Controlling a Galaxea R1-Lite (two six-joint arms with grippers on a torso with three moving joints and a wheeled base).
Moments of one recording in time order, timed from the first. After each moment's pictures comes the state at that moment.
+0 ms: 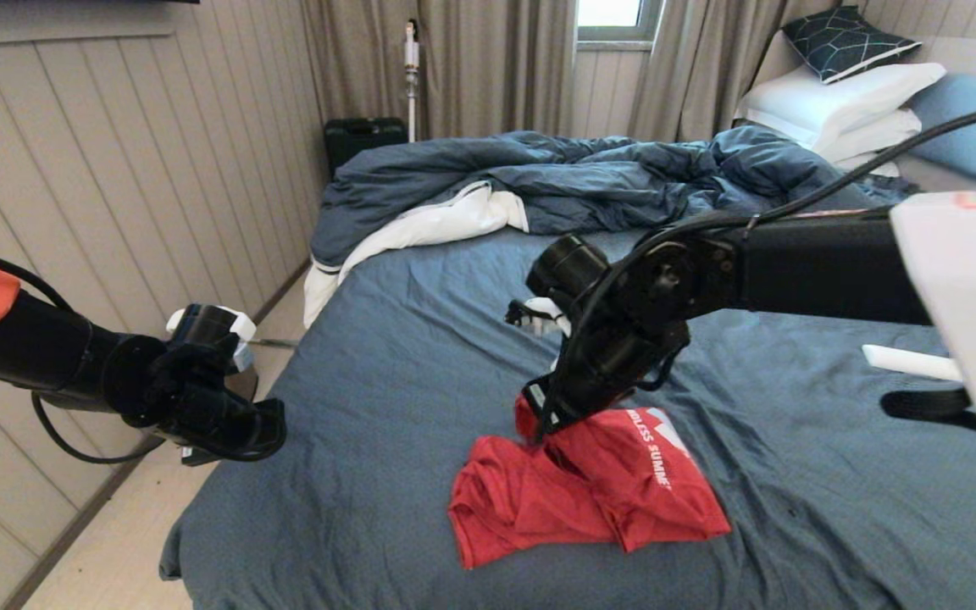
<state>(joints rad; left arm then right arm) -0.15 1.99 -1.06 0.10 -0.02 -0.34 0.61 2.15 -1.89 0.81 0.00 0.11</state>
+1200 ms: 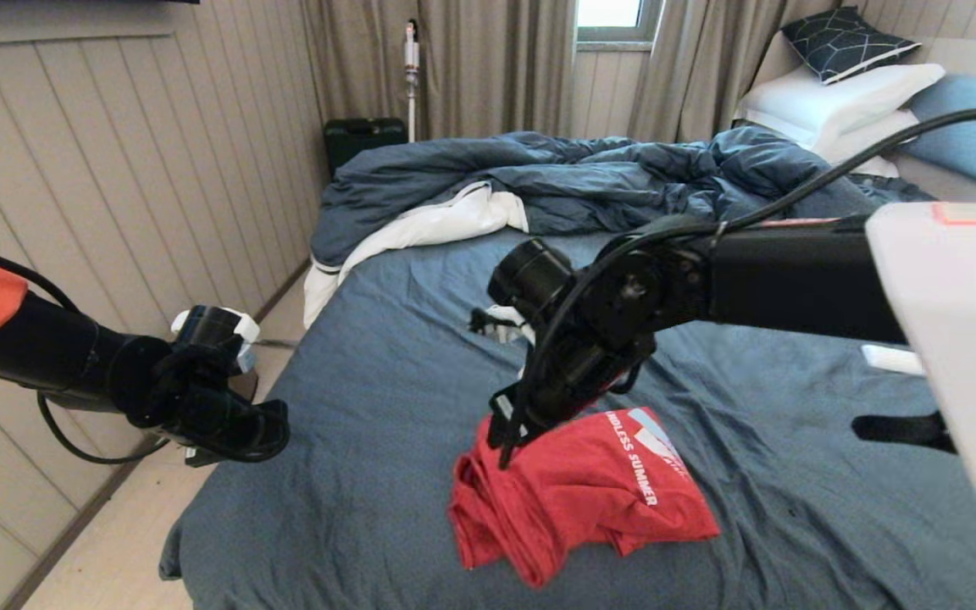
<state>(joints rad) -0.15 2.00 -1.06 0.10 -0.02 -0.34 0.67 2.16 -1.94 0.83 -0.02 0.10</state>
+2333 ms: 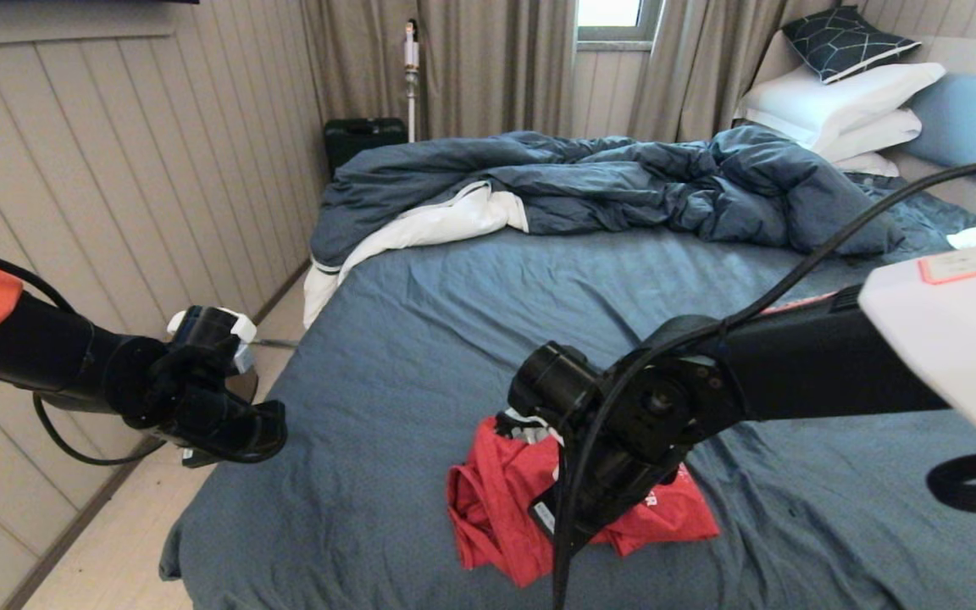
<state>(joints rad) -0.15 1.99 -1.06 0.10 -0.02 -0.34 0.74 2.07 -1.45 0.63 -0.05 0.11</state>
